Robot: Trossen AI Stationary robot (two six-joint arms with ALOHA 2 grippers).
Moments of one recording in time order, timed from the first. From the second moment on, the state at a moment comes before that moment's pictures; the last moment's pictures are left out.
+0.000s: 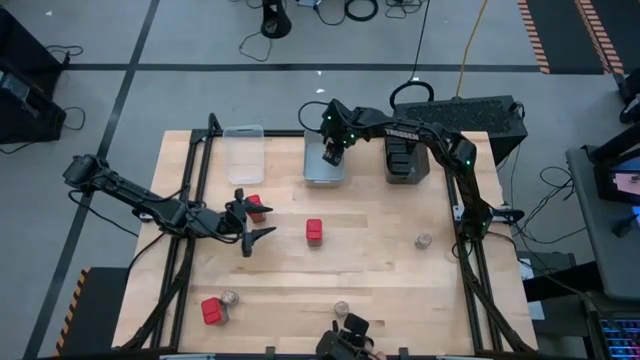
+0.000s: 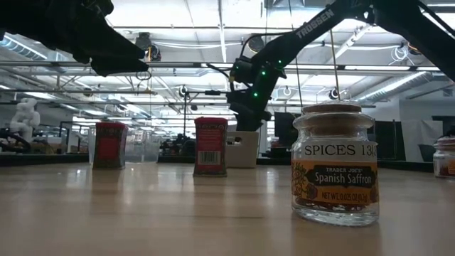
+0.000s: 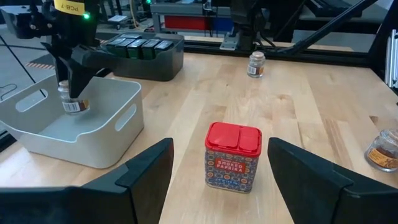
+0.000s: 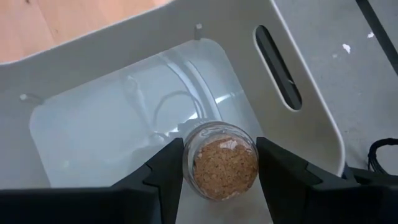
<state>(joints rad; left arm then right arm) -0.35 0.87 0.32 0.25 -0.54 -0.18 -0.57 2.13 1.71 -0.63 0.00 -0.12</state>
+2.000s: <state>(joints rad) -0.35 0.87 0.32 0.24 -0.53 -0.18 0.07 2.07 2.17 -1.37 -0.06 0.07</state>
